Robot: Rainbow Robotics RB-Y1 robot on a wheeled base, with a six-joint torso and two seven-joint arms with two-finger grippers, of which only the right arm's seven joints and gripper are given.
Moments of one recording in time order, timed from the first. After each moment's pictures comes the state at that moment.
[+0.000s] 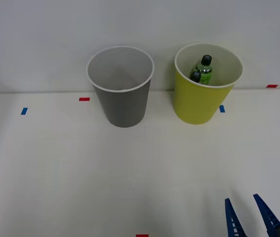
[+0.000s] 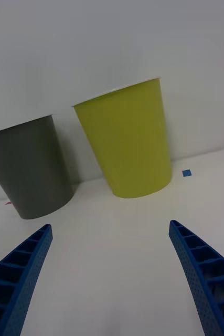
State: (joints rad) arm 0.83 -0.14 0.08 -1.73 0.29 -0.96 0.93
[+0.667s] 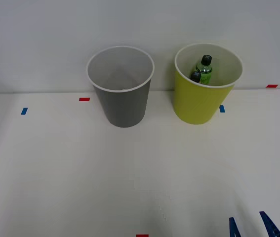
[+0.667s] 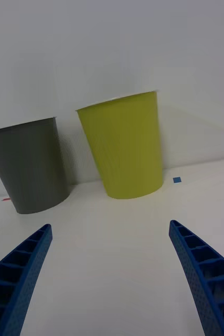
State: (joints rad) arm 0.83 0.02 -0.10 -1.59 0.46 -1.20 0.90
